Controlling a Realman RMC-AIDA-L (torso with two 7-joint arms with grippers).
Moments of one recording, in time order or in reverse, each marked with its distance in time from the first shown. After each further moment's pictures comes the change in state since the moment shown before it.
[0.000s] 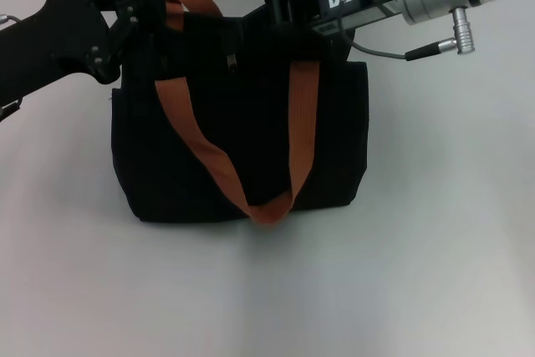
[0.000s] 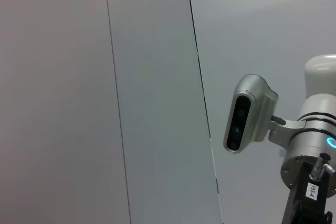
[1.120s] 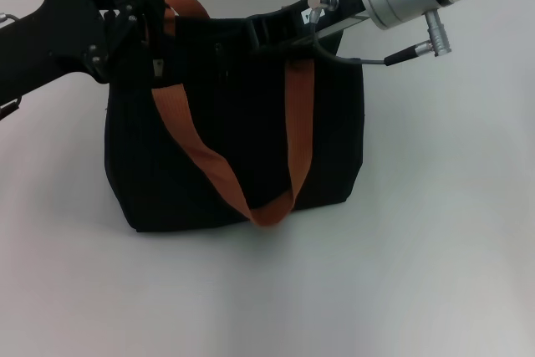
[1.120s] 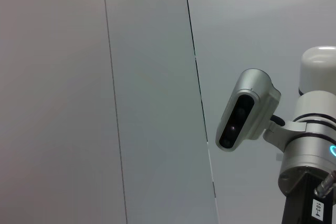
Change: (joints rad) left arm -0.002 0.003 -0.003 0.000 -0.001 0.013 -0.010; right arm 0.033 0.003 -0.115 -0.046 -0.050 0.036 -0.023
